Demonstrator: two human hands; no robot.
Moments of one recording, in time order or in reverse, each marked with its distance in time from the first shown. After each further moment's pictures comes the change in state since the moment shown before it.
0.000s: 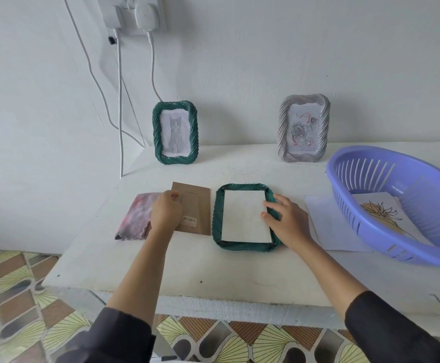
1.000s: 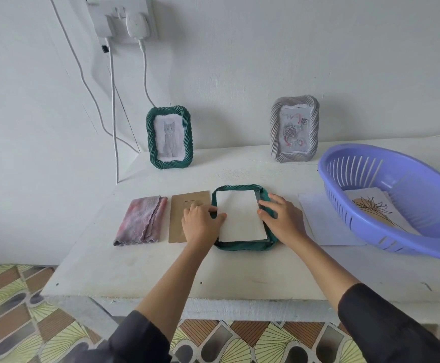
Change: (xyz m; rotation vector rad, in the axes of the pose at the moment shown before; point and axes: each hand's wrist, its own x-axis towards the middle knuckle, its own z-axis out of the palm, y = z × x) left_hand -0.047 0.022 0.050 0.166 -0.048 0.242; right_hand 0.000 -0.003 -0.001 -0.011 0.017 0.016
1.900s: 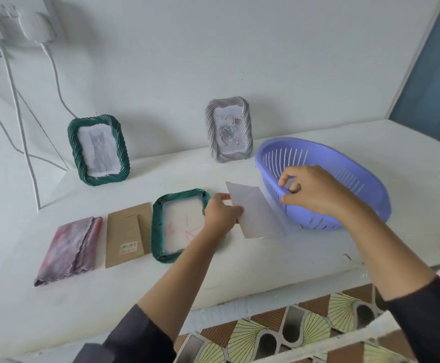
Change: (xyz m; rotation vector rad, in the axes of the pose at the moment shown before) left_hand -0.029 0.123 0.057 -0.672 -0.452 -0.063; right_hand -0.053 0.006 -0.180 -0.219 -0.009 0.074
